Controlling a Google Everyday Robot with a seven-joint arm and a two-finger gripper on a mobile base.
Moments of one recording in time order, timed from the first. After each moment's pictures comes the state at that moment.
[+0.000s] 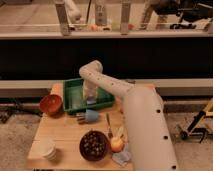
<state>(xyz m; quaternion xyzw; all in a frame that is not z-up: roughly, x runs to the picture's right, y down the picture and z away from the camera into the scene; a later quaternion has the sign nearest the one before) -0.094 0.041 0.959 -0.15 -0.26 -0.73 0.61</state>
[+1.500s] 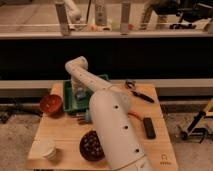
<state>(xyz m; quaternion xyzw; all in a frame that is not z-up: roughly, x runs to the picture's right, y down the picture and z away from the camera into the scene) -0.179 -0.004 1.003 -0.11 -0.25 -0.79 0.54</state>
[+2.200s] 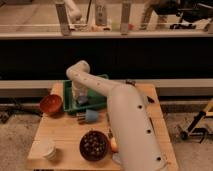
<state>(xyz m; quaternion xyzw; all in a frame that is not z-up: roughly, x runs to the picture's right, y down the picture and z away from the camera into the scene) -0.151 0.033 0.959 -0.09 -0.27 -0.81 0.52</state>
